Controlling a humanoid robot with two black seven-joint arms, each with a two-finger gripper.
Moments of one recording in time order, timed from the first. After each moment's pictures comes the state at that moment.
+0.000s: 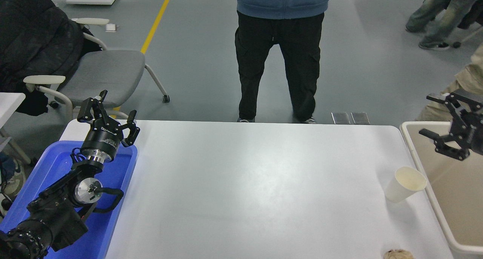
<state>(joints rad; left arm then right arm) -0.59 0.30 -0.87 -0.45 0.19 -0.49 -0.64 0.70 -0.96 0.55 0.83 -0.55 0.72 0.28</state>
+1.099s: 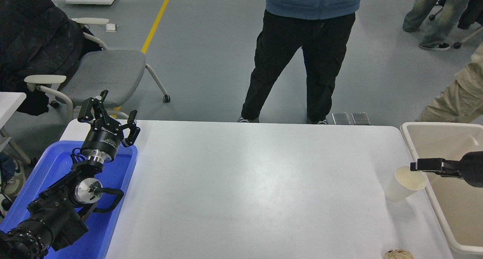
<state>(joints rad) -0.59 0.30 -0.87 -0.45 0.19 -0.49 -0.64 0.92 -0.99 0.04 0.97 -1.34 0.37 0.32</state>
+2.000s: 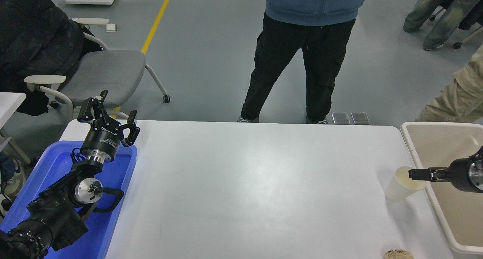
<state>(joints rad) -0.59 0.30 -0.87 -0.45 0.19 -0.49 -0.64 0.94 -0.79 -0.16 0.71 -1.36 0.20 0.34</state>
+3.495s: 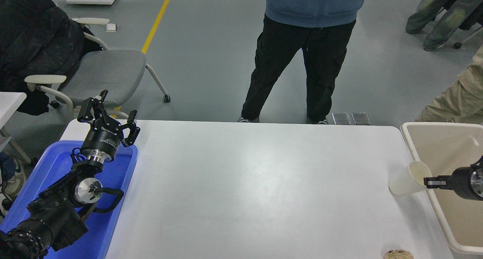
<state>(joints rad) -0.59 0.30 -0.87 -0.45 0.19 -0.49 -0.64 0.90 -0.74 -0.22 0.59 -1.33 0.18 0.42</state>
